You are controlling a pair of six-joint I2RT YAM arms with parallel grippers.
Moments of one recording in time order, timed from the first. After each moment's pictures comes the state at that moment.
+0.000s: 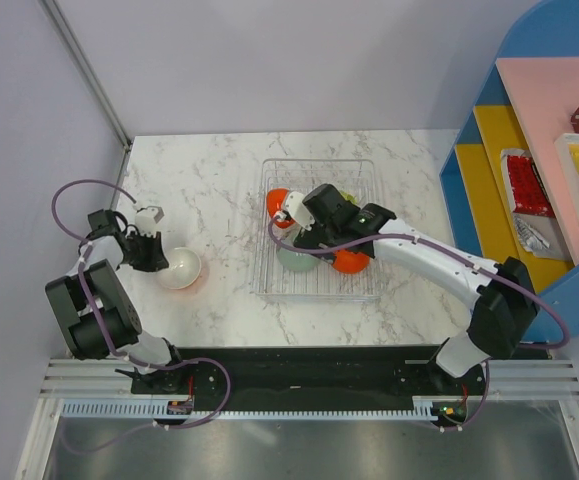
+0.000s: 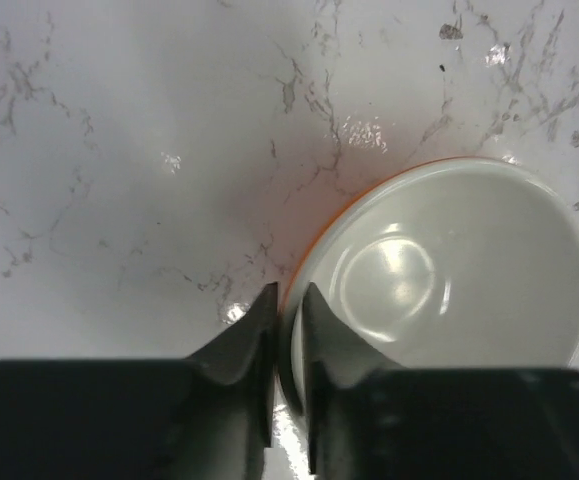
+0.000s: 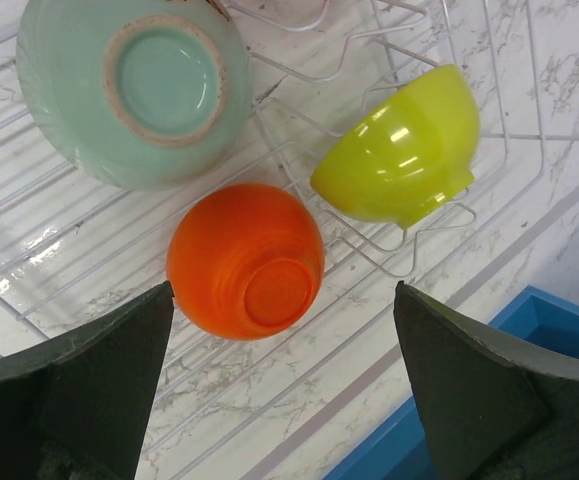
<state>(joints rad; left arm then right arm) 0.47 1.51 0.84 -0.51 0.53 0.60 0.82 1.57 1.34 -0.68 0.28 -0.42</state>
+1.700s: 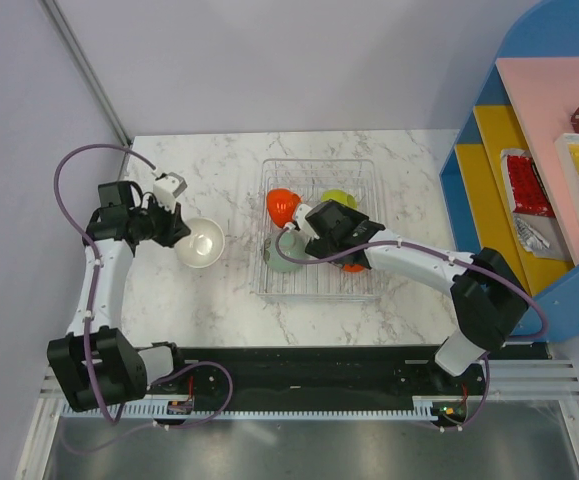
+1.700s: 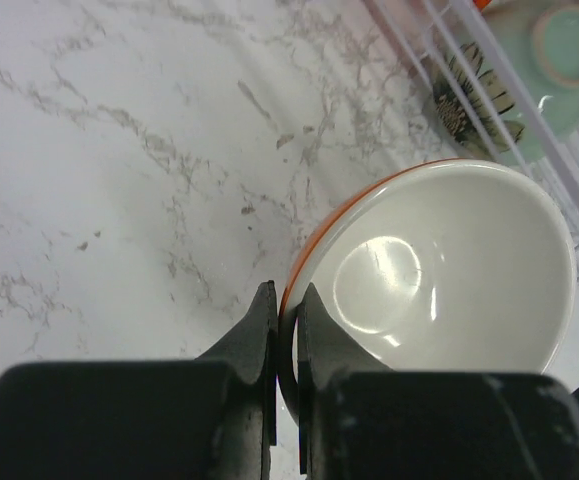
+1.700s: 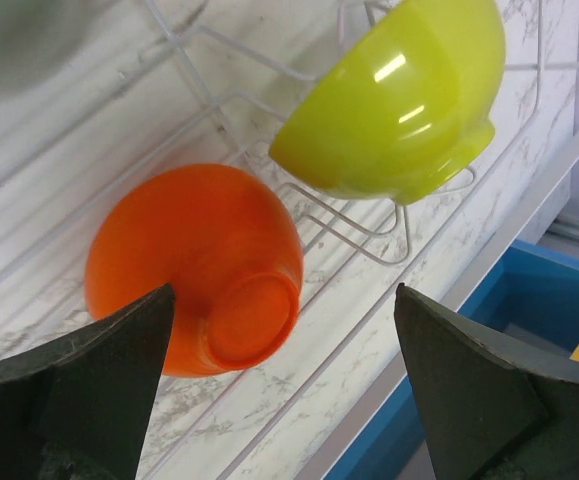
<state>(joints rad) 0.23 1.21 0.97 -0.65 0.63 0.55 0.80 1.63 1.13 -0.44 0.49 -0.48</state>
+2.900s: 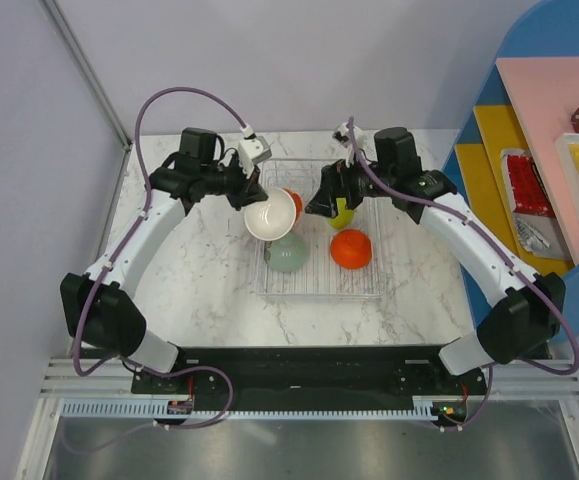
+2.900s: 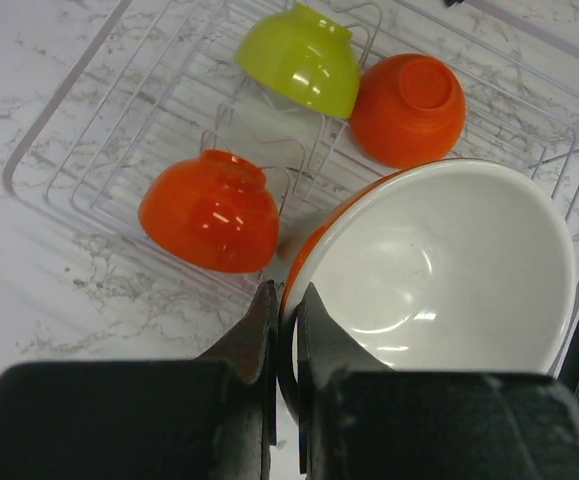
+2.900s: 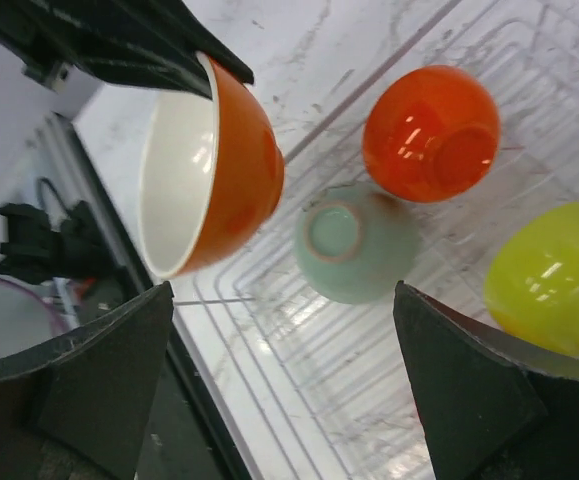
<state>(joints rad) -0.30 1.50 1.42 -0.61 0.66 0.46 0.48 1.47 1.44 -0.51 -0.55 0.08</state>
